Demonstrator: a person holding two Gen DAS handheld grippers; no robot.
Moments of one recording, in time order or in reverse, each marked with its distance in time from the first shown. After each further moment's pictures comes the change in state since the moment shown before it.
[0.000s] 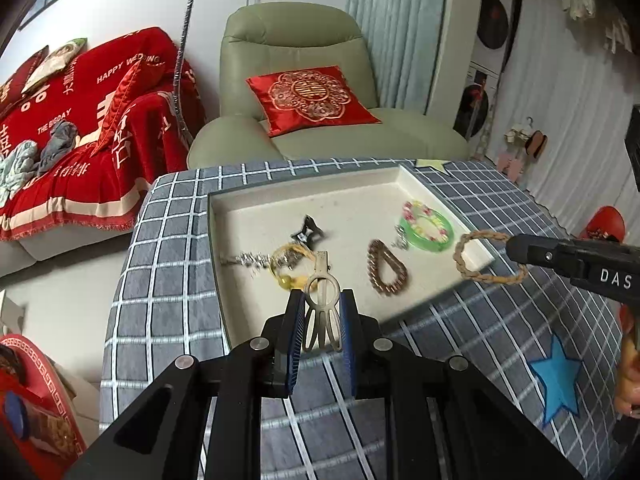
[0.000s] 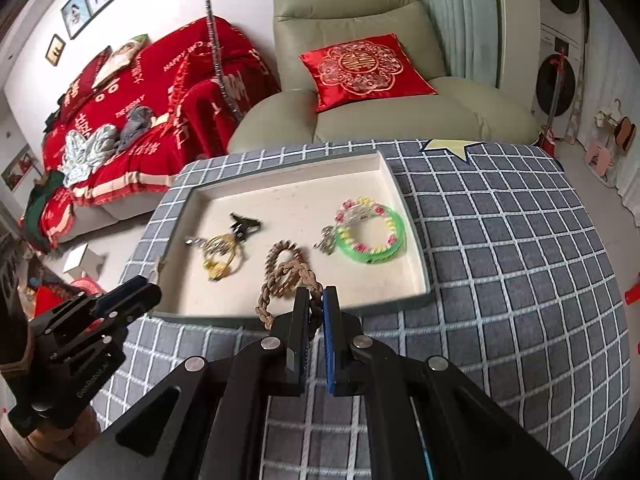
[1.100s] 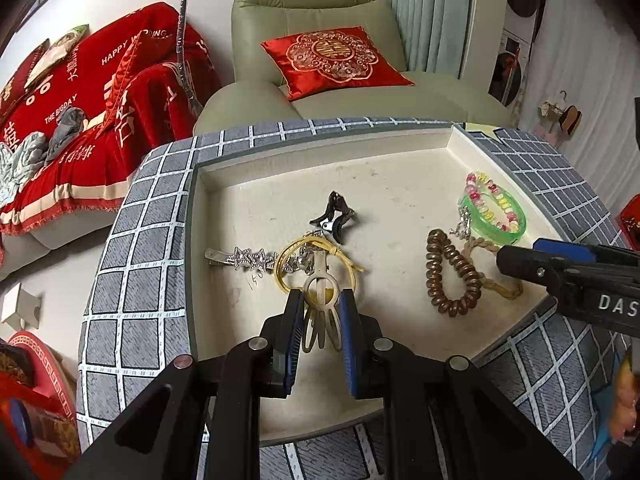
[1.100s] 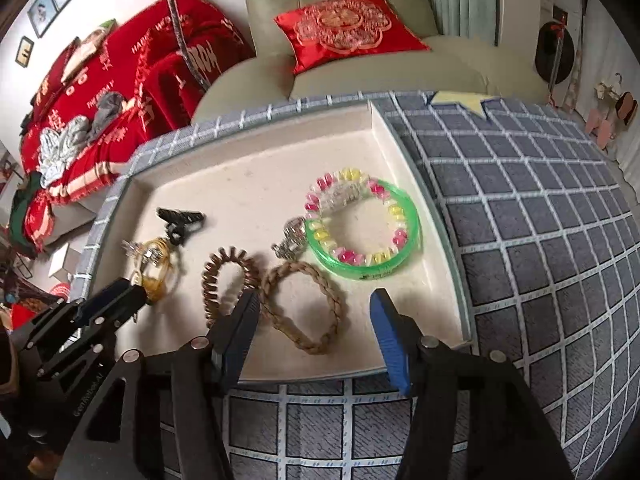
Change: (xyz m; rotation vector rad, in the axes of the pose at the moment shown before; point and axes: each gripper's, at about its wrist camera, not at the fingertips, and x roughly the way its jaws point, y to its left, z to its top) left arm 0.080 -0.002 0.005 0.010 0.112 0.105; right arm 0.085 -0.015 0.011 0.040 0.087 -0.018
